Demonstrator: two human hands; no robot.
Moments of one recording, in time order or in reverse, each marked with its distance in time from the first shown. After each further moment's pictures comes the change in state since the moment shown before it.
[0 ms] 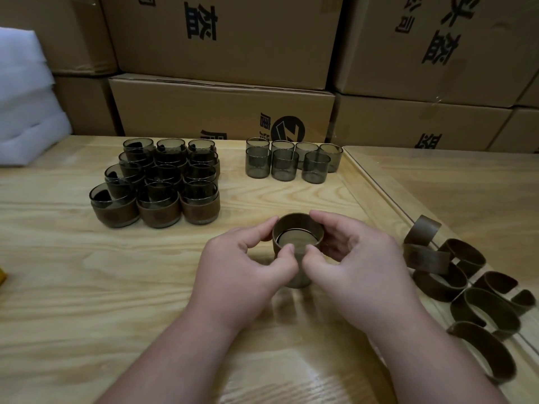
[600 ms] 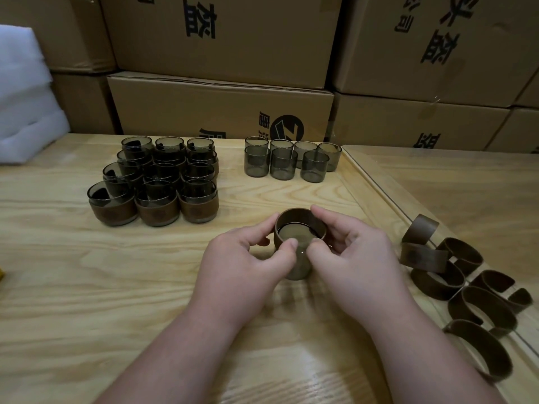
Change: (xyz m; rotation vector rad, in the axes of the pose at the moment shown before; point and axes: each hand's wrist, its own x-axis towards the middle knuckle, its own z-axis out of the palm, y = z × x) left_hand 0.001 0.000 0.003 0.010 -0.034 -0.084; right_hand 0.007 -0.002 0.004 0.054 0.048 0.148
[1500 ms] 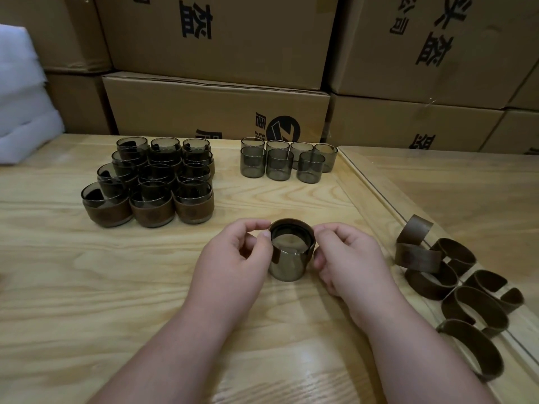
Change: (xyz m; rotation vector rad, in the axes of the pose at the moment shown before) left_hand 0.007 -0.008 0.003 -0.070 -0.012 -0.081; right_hand 0.010 0.008 0.005 0.263 0.003 0.366
